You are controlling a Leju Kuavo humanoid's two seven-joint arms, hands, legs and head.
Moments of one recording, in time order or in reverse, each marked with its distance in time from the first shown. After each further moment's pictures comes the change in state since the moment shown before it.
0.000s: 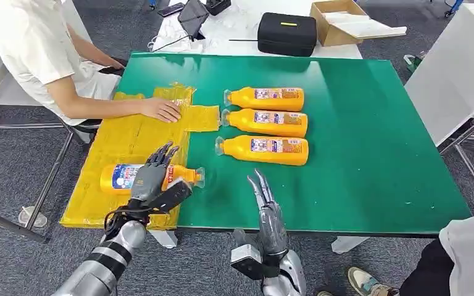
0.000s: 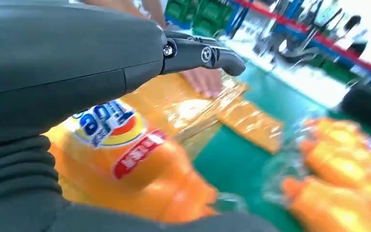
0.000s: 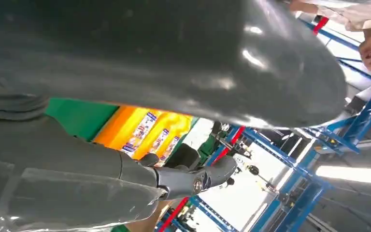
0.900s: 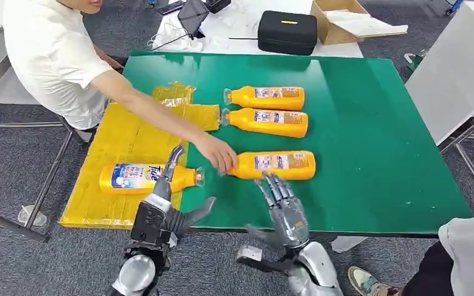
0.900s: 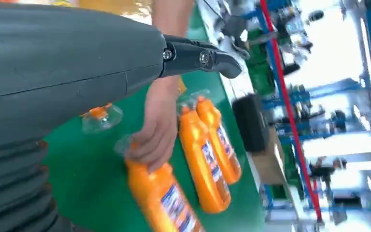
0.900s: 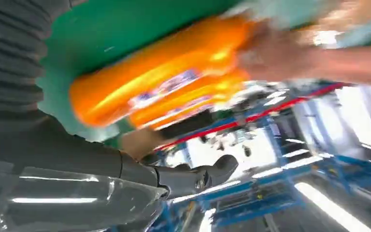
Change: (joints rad) left arm 0.298 -0.055 -0.159 -0.537 0.543 0.003 -0.017; right arm -0.034 0.006 -0.413 0.070 0.741 0.000 0.106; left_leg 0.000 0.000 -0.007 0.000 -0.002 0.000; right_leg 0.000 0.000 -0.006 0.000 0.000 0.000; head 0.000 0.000
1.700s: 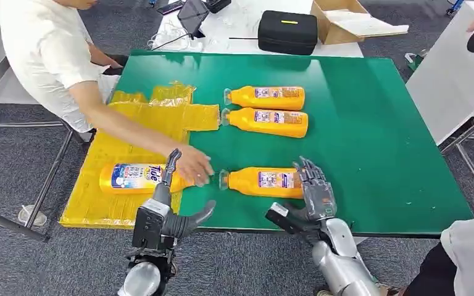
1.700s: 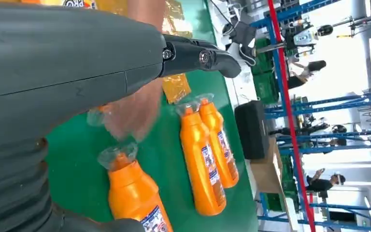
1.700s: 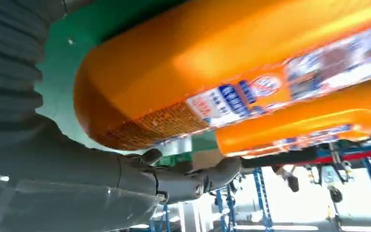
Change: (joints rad) left arm 0.021 -0.011 -0.039 -0.013 0.041 0.067 0.007; right arm -0.248 -0.155 0.034 0.371 -0.030 0.000 0.240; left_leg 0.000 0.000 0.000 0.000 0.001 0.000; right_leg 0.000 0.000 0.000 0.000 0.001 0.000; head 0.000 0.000
